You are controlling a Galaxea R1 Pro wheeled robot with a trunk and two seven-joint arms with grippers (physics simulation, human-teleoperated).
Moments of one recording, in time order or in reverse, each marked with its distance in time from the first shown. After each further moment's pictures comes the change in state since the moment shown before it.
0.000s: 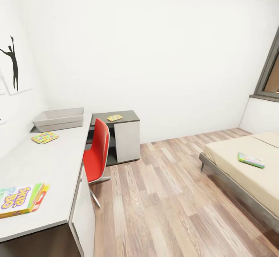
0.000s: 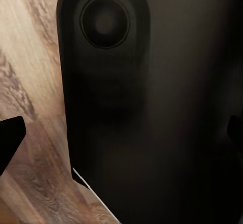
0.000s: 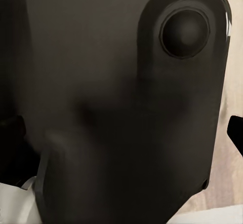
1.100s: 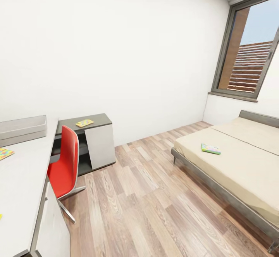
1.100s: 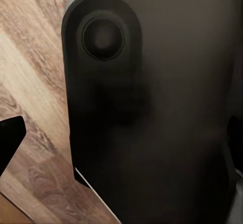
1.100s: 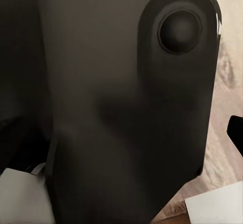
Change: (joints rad) left arm 0.000 -0.004 -0.006 -0.004 -0.005 -0.042 0.000; right arm 0.000 0.001 0.000 0.000 0.001 -0.002 0.000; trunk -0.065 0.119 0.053
